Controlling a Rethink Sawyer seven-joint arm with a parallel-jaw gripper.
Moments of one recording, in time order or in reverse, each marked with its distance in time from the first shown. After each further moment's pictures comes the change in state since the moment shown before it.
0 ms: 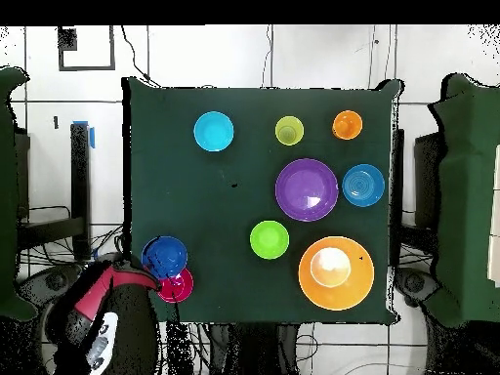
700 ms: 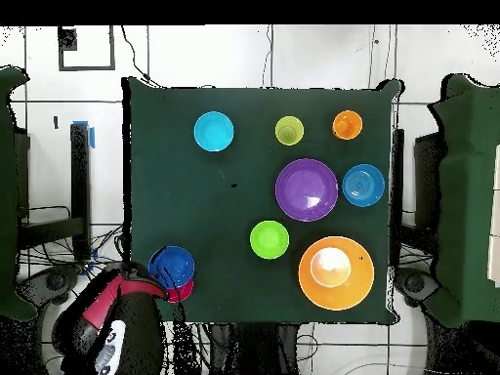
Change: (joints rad) arm -0.011 -0.027 -0.003 0.064 -0.001 0.000 0.000
